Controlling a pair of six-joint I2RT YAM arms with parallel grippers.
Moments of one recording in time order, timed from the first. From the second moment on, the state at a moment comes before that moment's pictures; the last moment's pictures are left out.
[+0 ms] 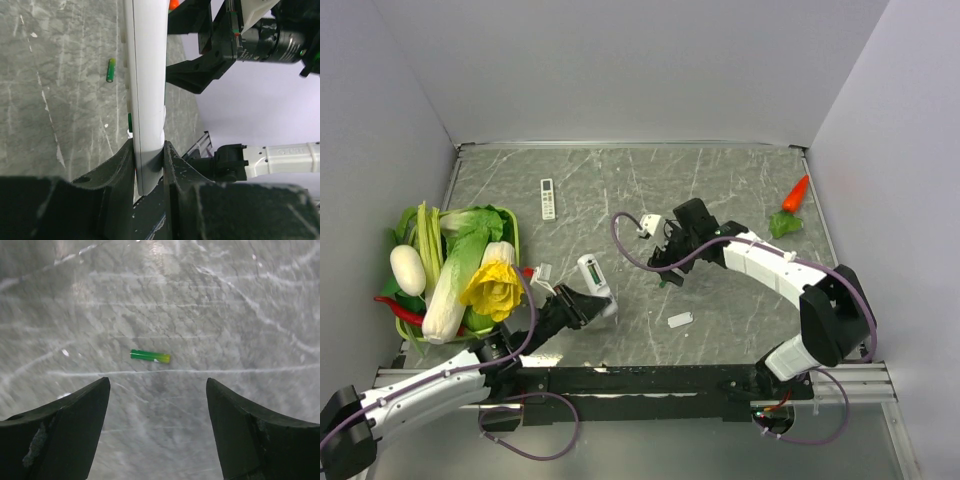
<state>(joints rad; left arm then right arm) -0.92 0.51 0.06 0.35 -0.14 -1.10 0.60 1.48 1.00 -0.47 -0.28 -0.50</state>
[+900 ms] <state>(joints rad) -0.91 0.37 0.12 0.12 -0.18 -1.04 0.61 1.85 1.25 -0.77 -0.41 -0.94</state>
